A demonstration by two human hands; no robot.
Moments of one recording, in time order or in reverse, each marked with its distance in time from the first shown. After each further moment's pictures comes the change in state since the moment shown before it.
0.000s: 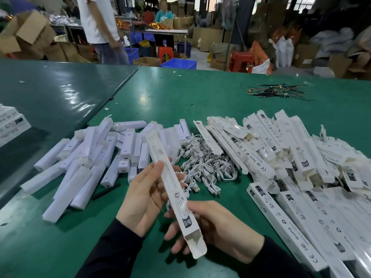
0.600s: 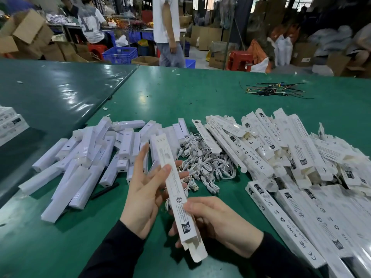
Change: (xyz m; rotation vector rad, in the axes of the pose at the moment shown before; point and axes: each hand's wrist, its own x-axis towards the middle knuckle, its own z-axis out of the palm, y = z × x) left_hand 0.002 -0.010 -0.004 0.074 -0.073 0.177; right_hand -0.001 0.001 -0.006 -0.024 0.079 -0.041
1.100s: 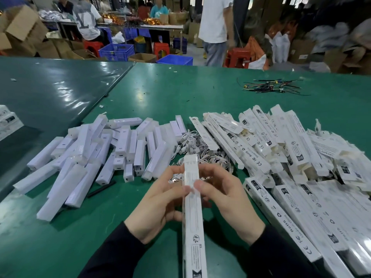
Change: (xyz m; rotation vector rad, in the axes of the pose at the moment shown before) left_hand -0.012 -0.003 0.010 0.220 -0.222 -0.297; right_hand 0.003 0.000 -0.019 -0.262 0.413 -0.468
